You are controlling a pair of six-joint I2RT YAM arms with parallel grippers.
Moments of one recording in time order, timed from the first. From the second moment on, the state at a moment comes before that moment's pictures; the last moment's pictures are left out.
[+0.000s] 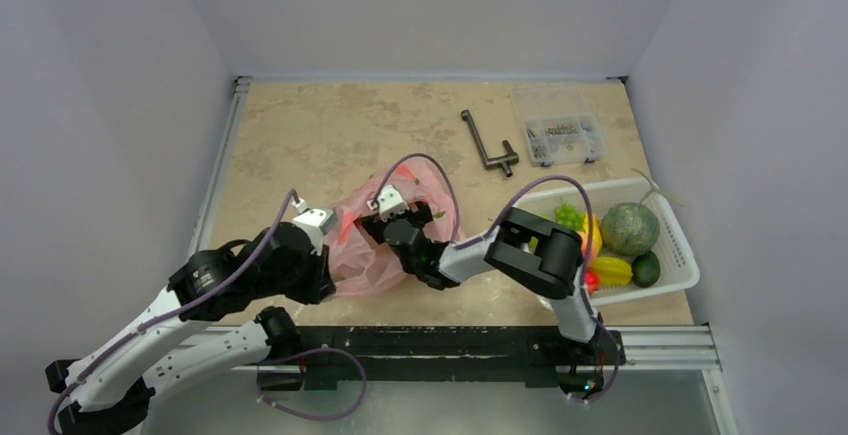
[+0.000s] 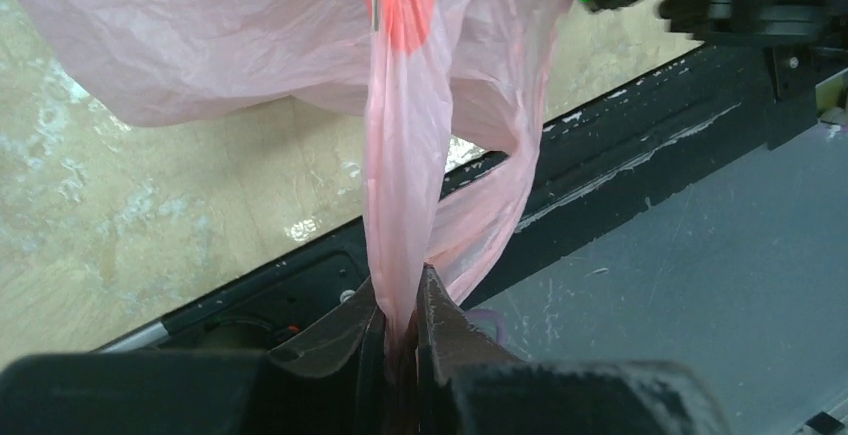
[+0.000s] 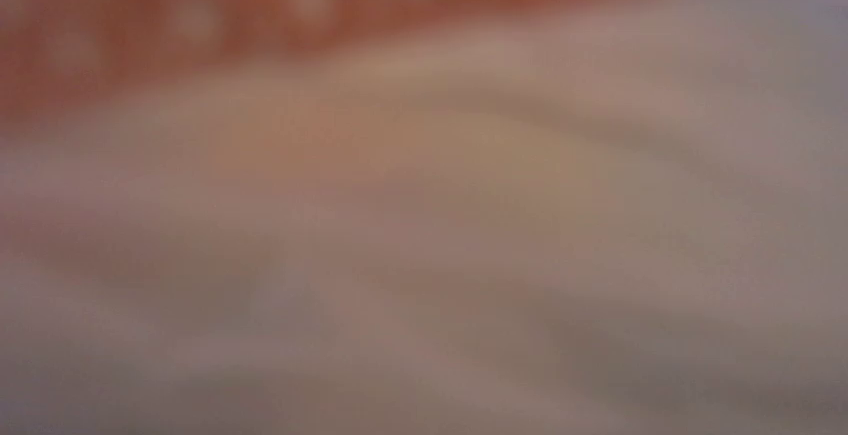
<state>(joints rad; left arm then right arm) -0.93 0.60 0.93 -1.23 -0.08 -0.60 1.14 2.09 0.99 0.83 0.81 -0.10</state>
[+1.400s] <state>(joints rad) -0.17 1.69 1.18 -0.92 0.24 -0.20 1.17 1.80 1.04 0.36 0.22 0.60</state>
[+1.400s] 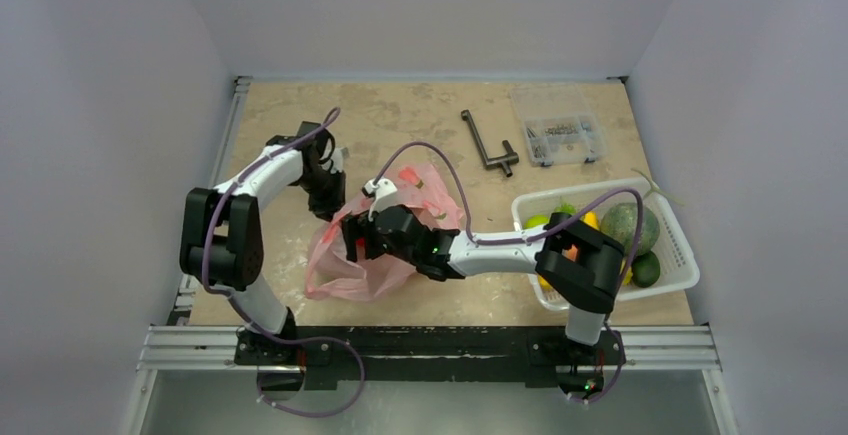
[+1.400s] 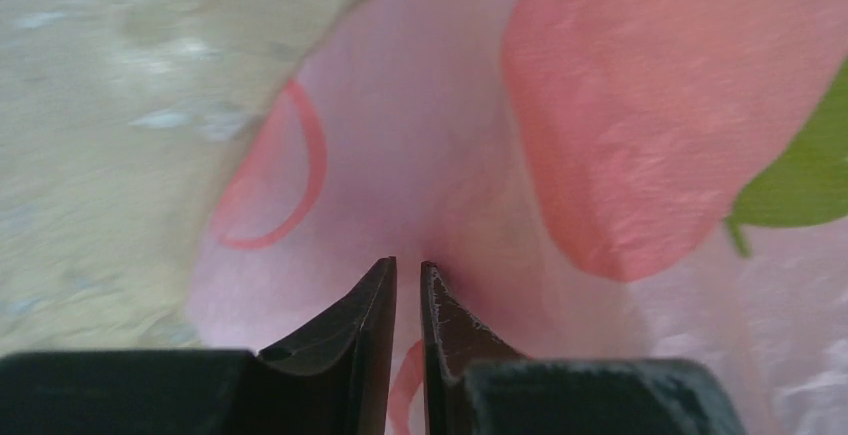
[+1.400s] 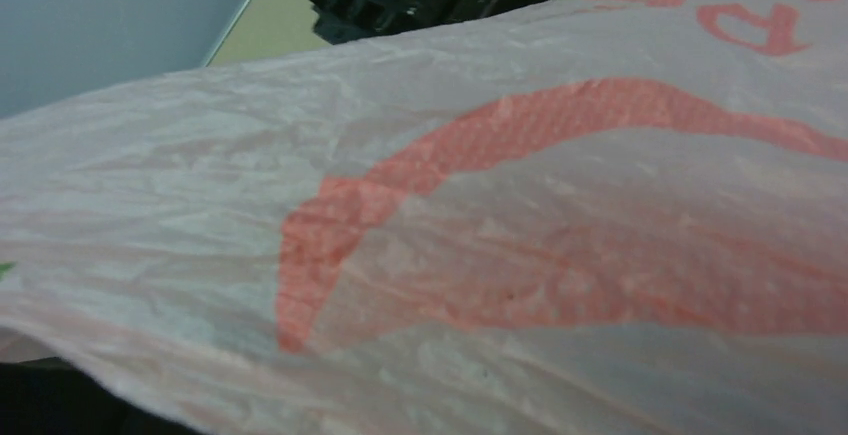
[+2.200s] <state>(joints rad) -0.28 1.74 1.17 -0.89 0.33 -0.20 1.26 1.54 0.93 0.09 0.45 0.38</state>
